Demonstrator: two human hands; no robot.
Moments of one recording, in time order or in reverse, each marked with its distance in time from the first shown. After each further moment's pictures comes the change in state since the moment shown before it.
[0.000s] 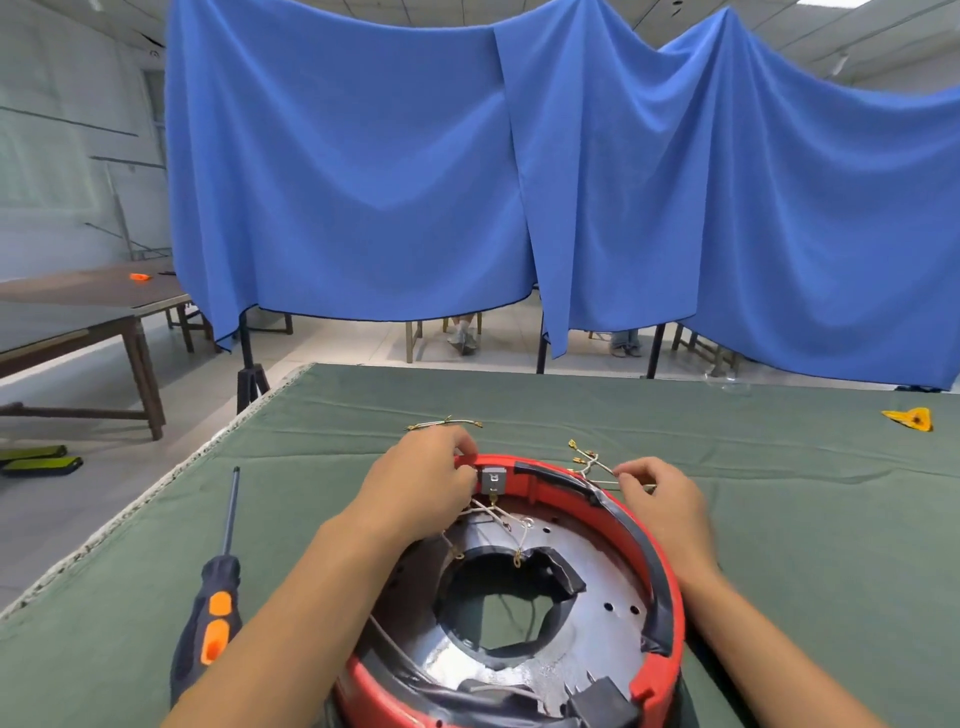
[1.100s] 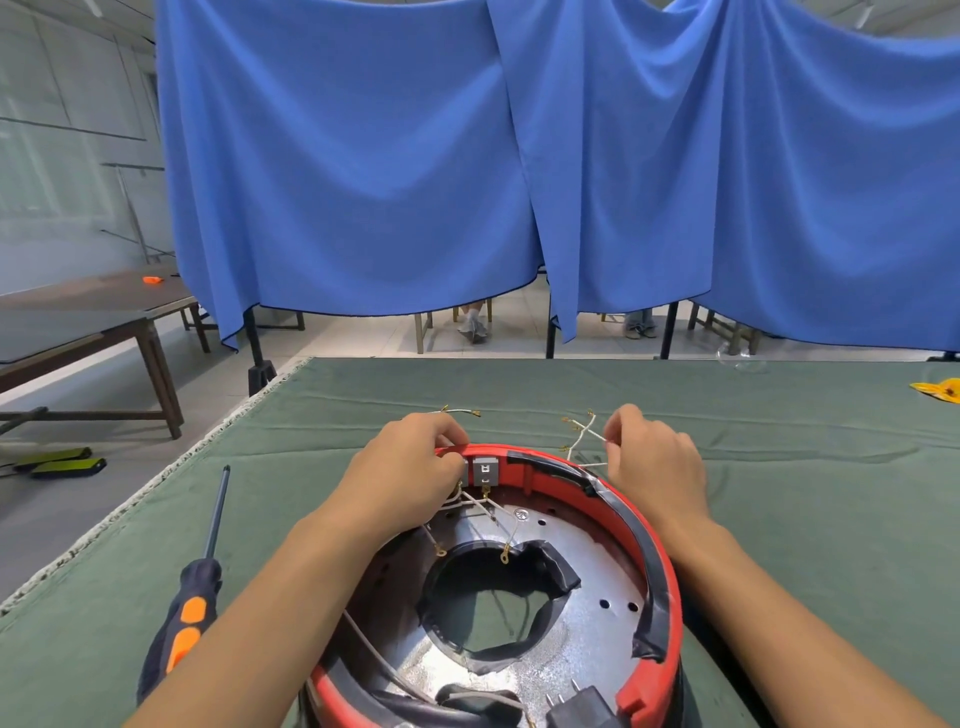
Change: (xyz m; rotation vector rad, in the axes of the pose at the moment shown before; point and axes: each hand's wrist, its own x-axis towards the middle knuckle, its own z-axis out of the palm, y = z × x) left_hand 0.003 0.001 0.003 -0.059 0.002 -0.060; right_hand 0.027 -0.009 0.009 -0.528 0.063 -0.307
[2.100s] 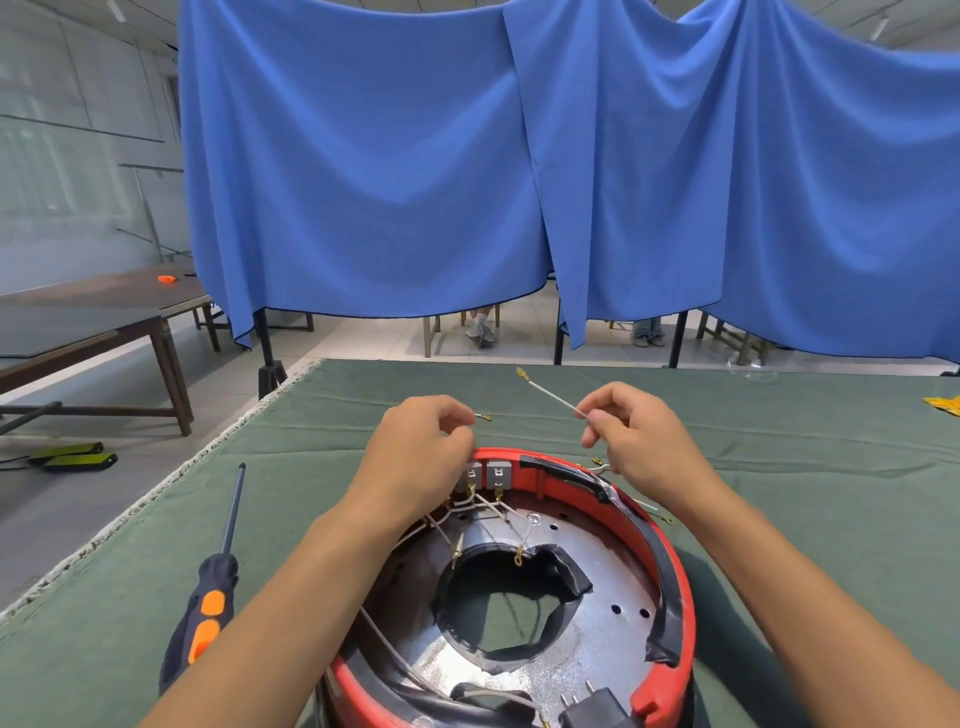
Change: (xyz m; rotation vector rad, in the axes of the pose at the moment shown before) left_hand 0.007 -0.001 0.001 -0.153 0.244 0.075; right_hand 0.007 -0.027 -0.037 0.755 -0.225 -0.017
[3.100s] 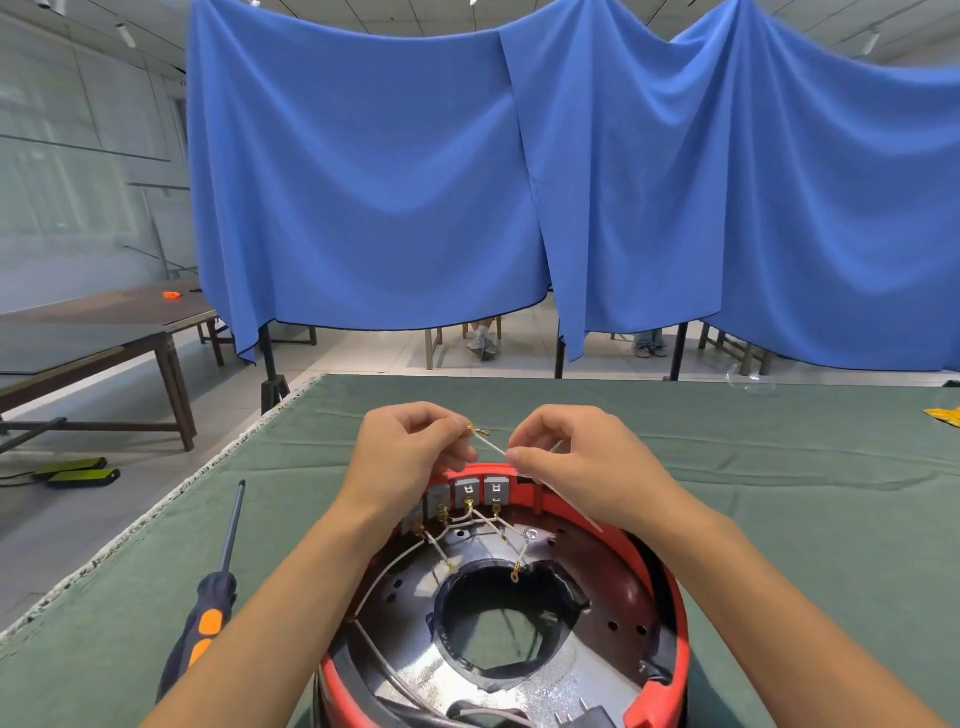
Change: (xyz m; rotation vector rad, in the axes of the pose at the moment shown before) left_hand -0.005 0.010 -0.011 -0.635 0.014 -0.130; right_hand -0.020 -0.052 0.009 -0.186 -0.208 -0.113
